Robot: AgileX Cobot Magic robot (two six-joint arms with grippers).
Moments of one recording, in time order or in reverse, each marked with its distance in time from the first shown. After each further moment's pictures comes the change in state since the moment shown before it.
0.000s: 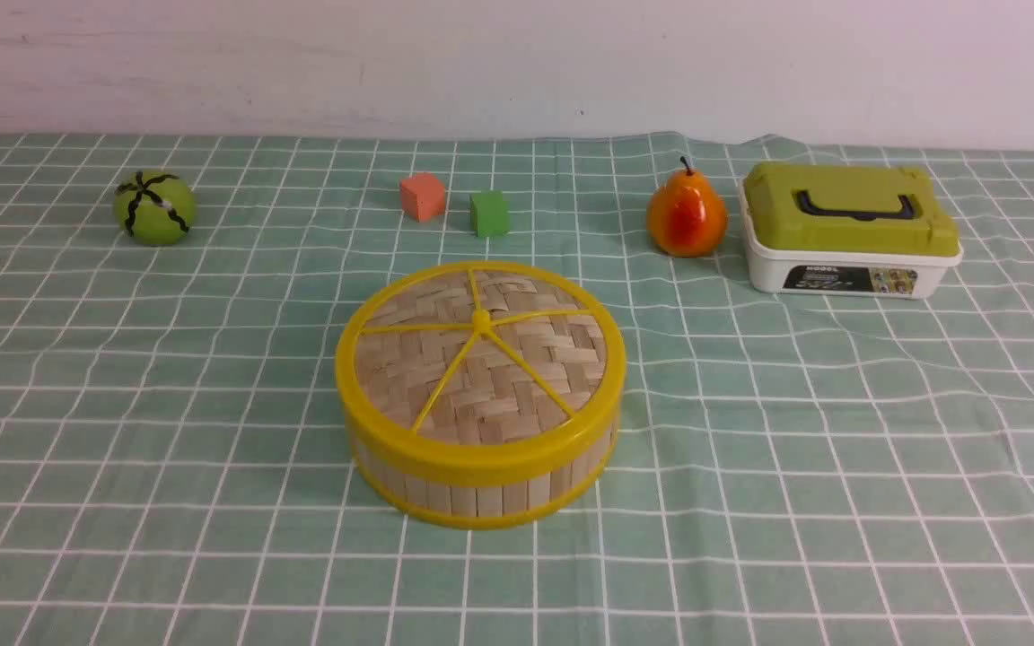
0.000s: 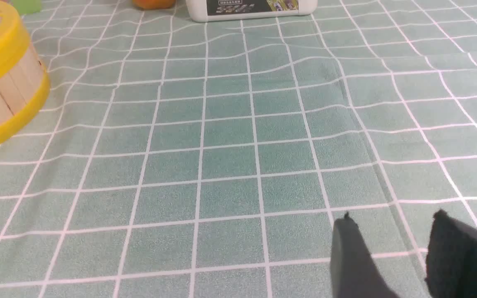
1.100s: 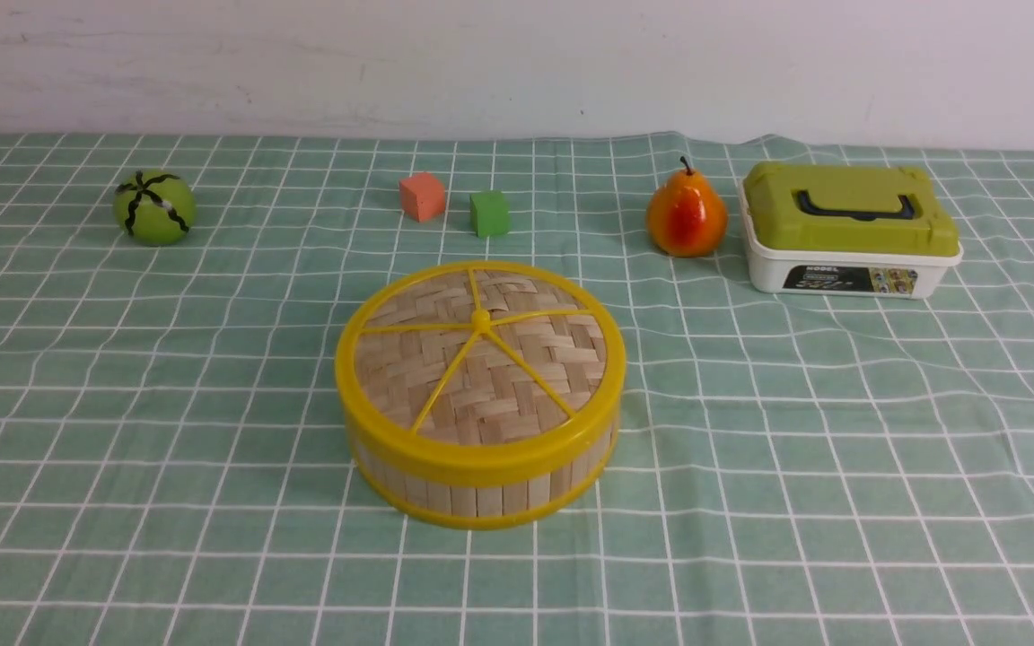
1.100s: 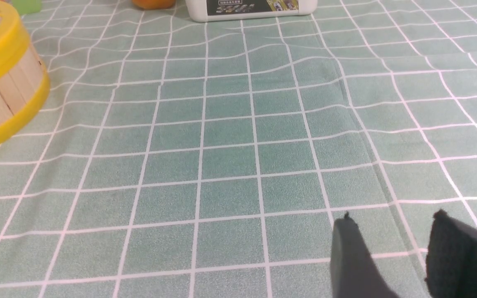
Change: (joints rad) right arm 0.000 0.000 0.000 0.000 0.000 0.000; left arm 0.000 0.000 0.000 0.042 0.000 0.000
